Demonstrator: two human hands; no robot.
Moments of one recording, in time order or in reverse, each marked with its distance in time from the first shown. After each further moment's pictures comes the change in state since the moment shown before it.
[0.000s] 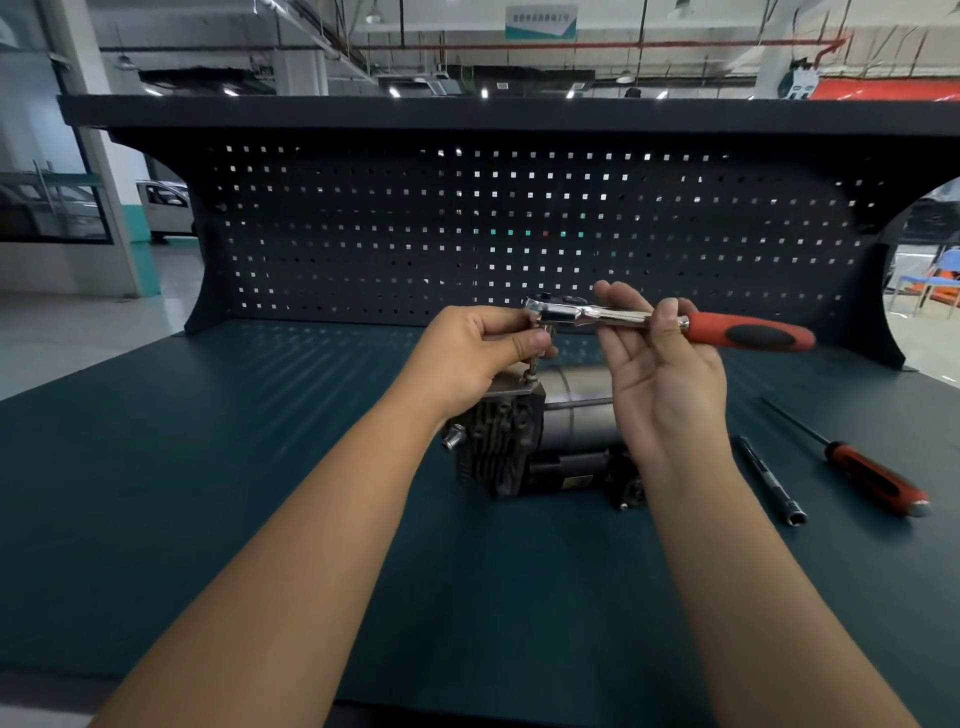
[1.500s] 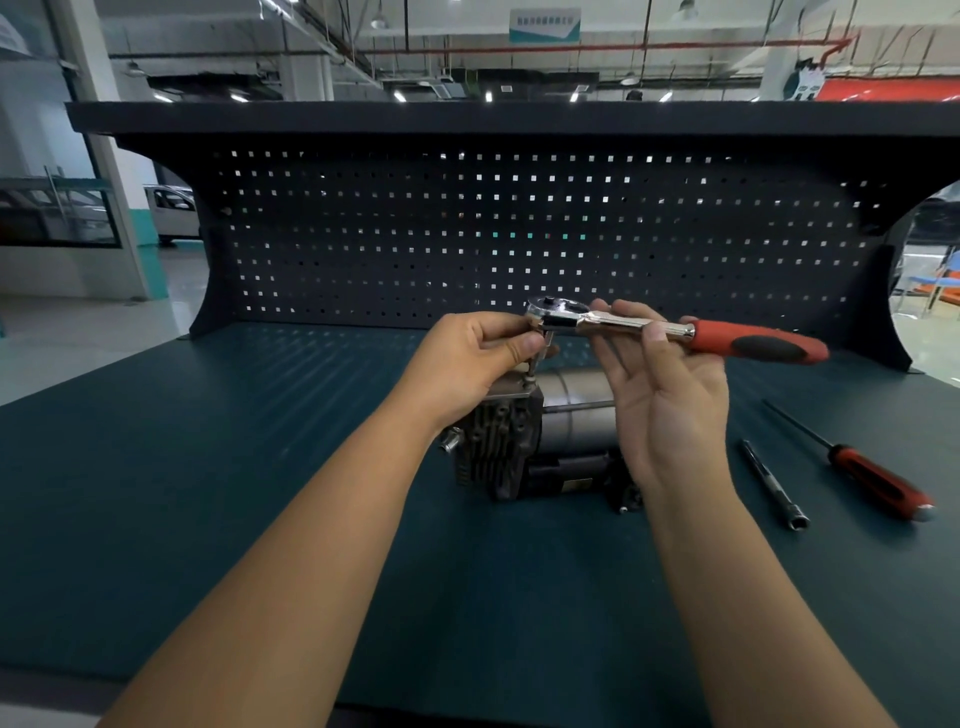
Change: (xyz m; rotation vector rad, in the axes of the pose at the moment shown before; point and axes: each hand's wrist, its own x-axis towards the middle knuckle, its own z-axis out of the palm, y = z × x) left_hand 0.000 -0.004 0.000 0.043 -0.001 0.008; right_hand -0.011 0.000 -0.002 -0.117 -0.029 -0.084
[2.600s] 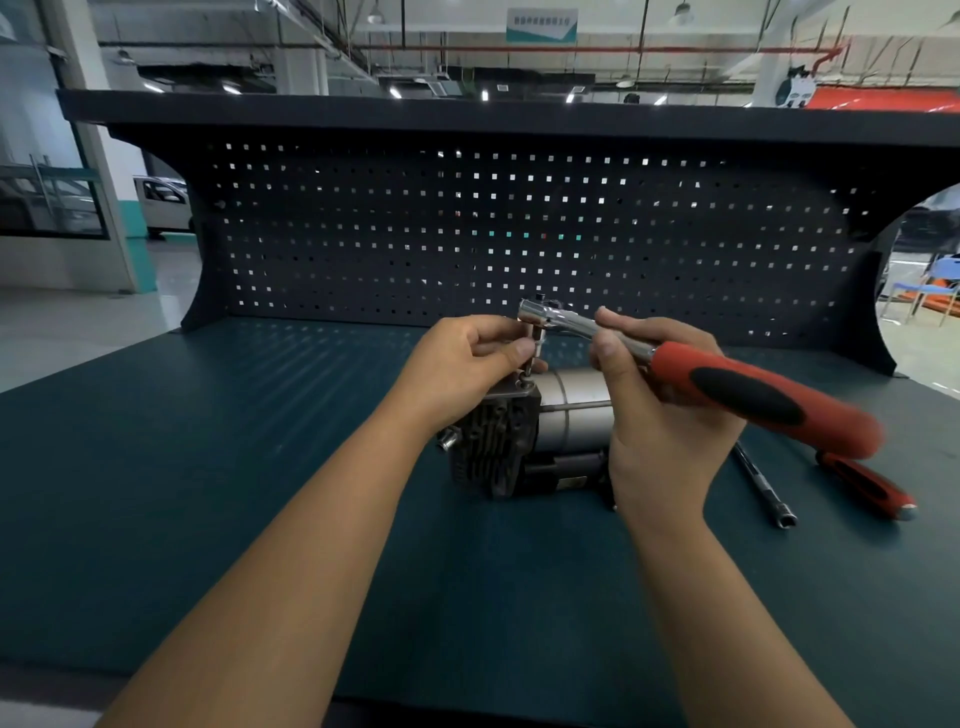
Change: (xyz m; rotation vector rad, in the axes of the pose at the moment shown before) left_hand -0.009 0.000 -0.003 0.082 -0.007 0.018; right_hand -0.032 -0.002 0.017 -0.533 0.054 -0.448
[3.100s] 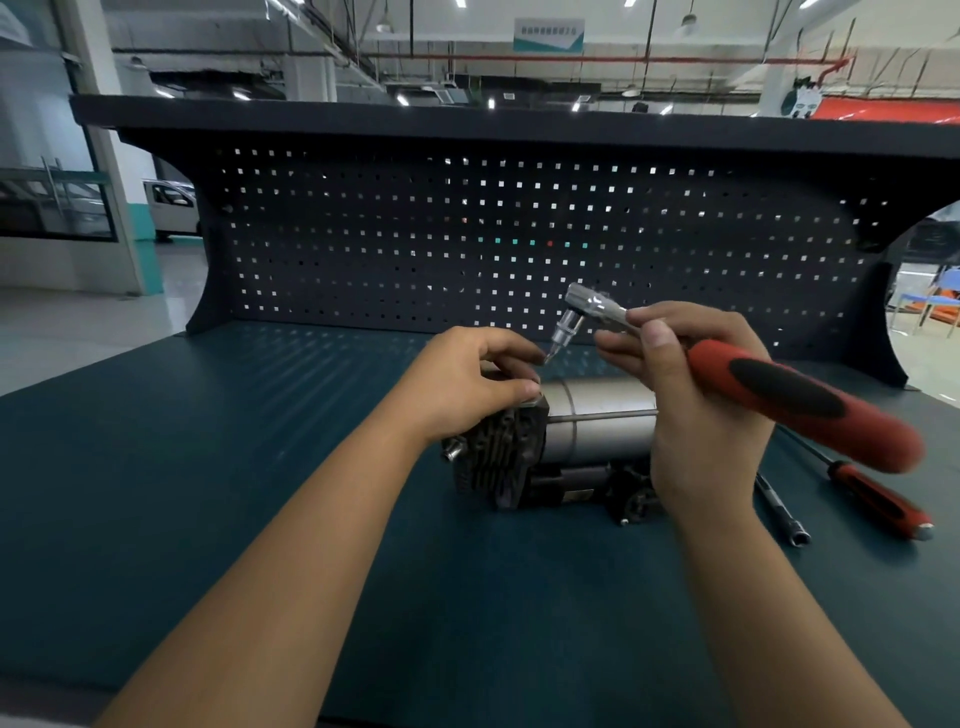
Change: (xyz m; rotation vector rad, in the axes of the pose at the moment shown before) left_hand 0.000 0.004 -0.009 0.313 -0.047 0.031; right_hand 0.022 0.002 -0.012 0.021 -0.185 -0.038
